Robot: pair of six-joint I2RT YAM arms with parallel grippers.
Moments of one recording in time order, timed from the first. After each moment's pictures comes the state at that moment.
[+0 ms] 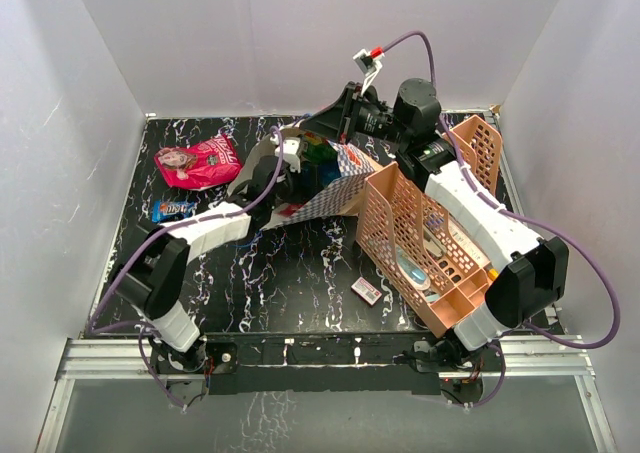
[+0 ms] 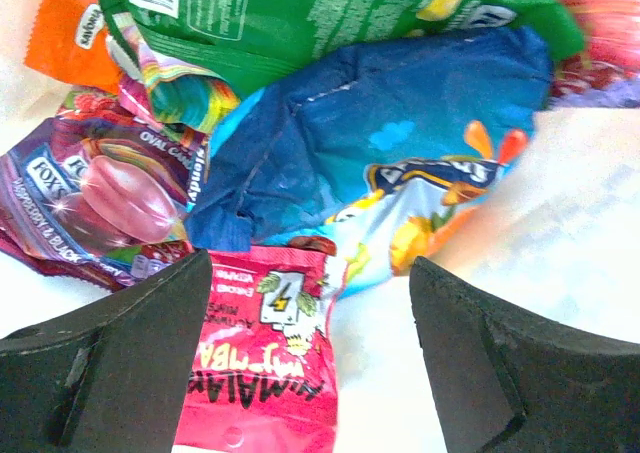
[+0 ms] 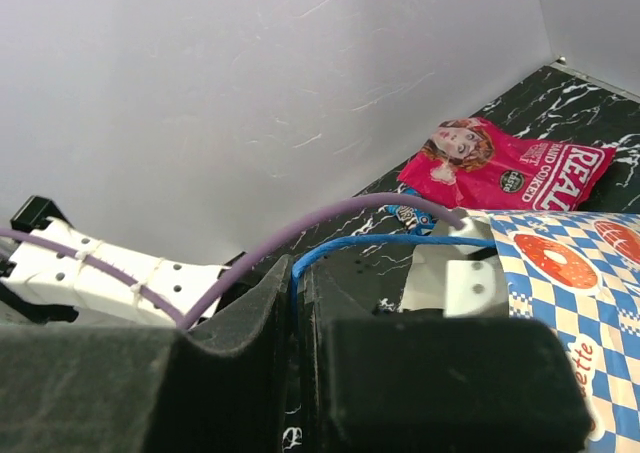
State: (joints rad) left arm -0.57 1.67 1.00 0.21 -0.01 -0.26; right arm 0.48 1.55 1.52 0.18 -0.75 0.63
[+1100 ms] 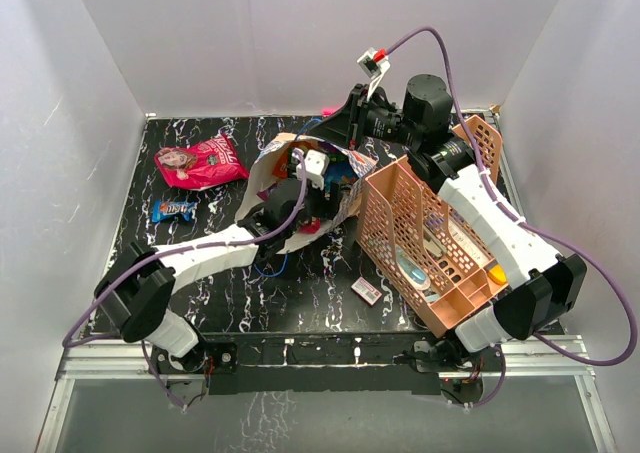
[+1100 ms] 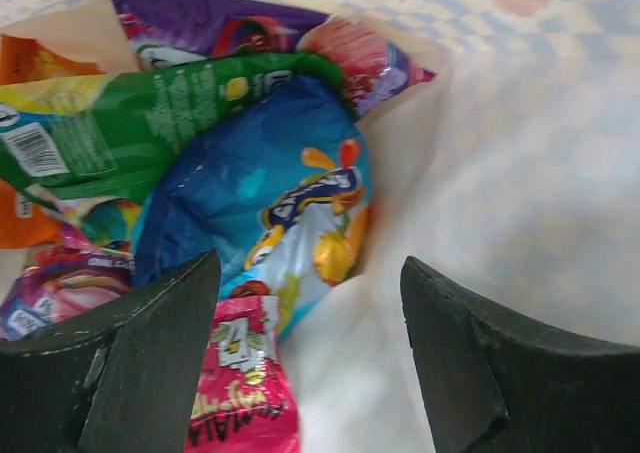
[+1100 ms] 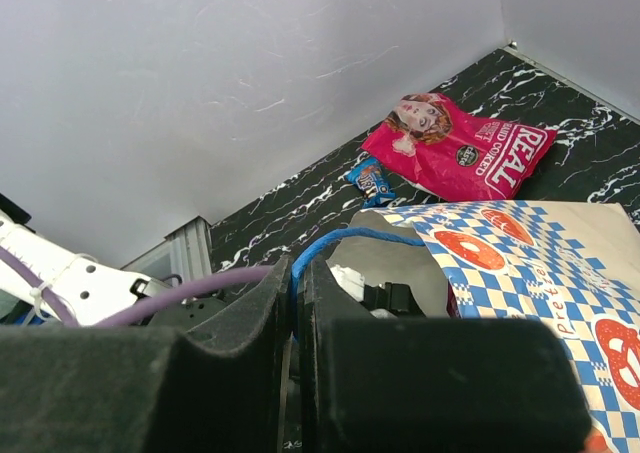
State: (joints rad) left arm -0.83 1.51 0.91 0.34 -0.25 -0.19; right arm 0.48 1.47 1.57 -0.09 -0.72 0.41
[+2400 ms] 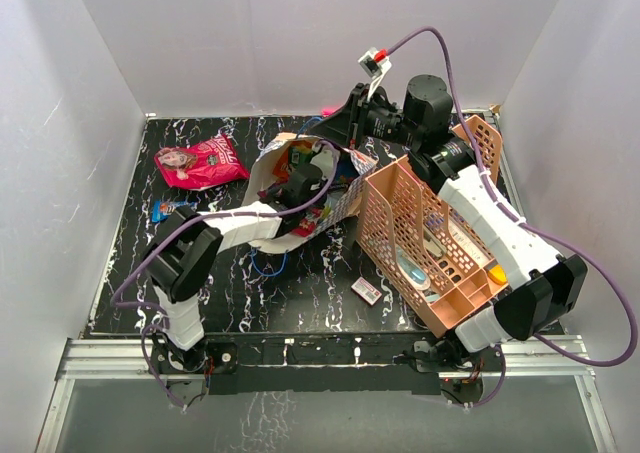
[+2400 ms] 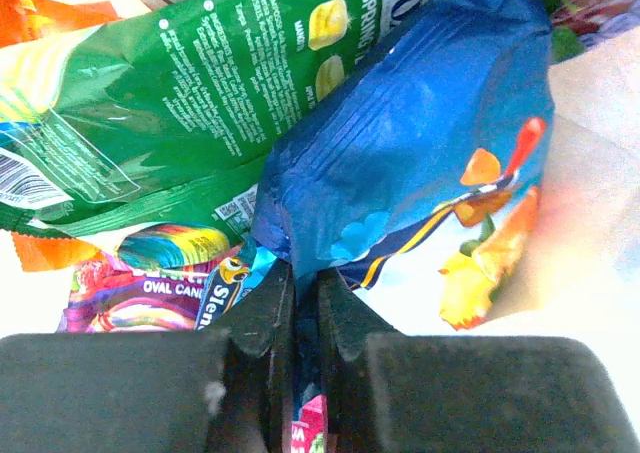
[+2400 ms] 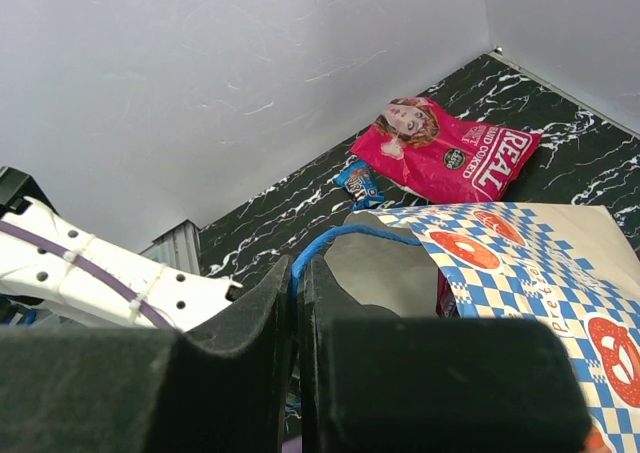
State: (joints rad) left arm -0.72 1.84 1.11 0.27 -0.29 0.01; right arm 0.48 1.47 1.57 -0.09 -0.70 0.39
